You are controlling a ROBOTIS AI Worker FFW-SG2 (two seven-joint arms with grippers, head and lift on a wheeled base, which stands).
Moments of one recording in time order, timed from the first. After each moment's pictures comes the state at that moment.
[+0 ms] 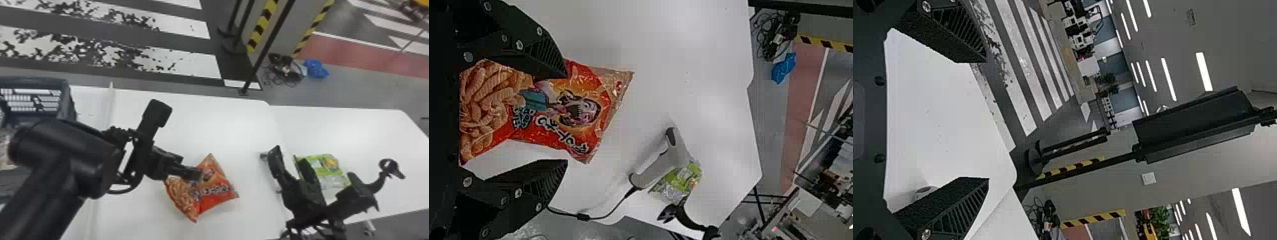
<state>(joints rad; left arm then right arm) -0.20 0.00 -0.50 -1.63 0.15 1.11 -0.59 0.74 -0.15 -0.20 -2.03 -0.59 -0.15 -0.04</state>
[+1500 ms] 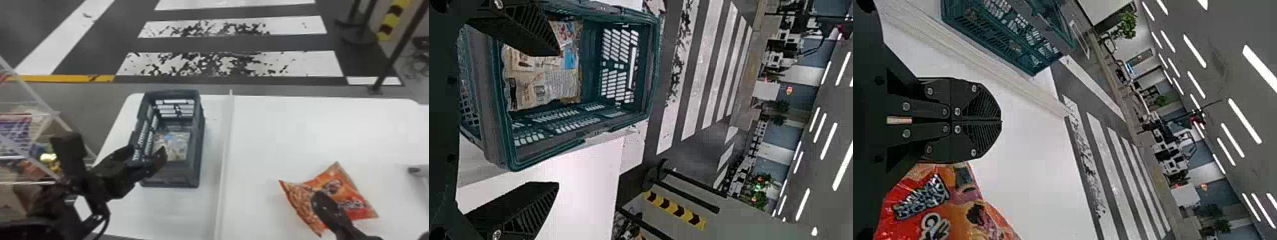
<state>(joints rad) 0.52 0.08 0.36 -2.31 0.31 0.77 -0.42 0.73 -0.16 0.07 -1.90 -0.44 0.01 0.33</state>
